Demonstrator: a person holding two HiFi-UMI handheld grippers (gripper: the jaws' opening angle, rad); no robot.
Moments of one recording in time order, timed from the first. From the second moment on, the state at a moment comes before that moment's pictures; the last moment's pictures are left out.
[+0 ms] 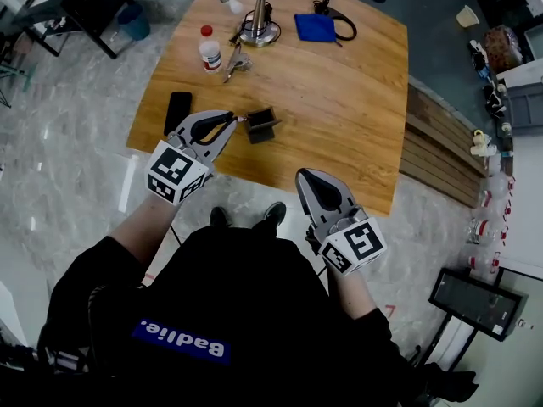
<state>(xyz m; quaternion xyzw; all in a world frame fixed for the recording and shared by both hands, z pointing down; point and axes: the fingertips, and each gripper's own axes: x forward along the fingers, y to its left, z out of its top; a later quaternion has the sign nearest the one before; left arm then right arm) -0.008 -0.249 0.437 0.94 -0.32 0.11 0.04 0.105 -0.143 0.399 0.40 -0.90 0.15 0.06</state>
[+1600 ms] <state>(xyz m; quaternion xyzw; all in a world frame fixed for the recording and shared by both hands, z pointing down) 0.020 -0.301 0.601 0.94 -0.25 0.19 0.13 0.126 -0.129 0.423 0.43 -0.87 0.18 0.11</state>
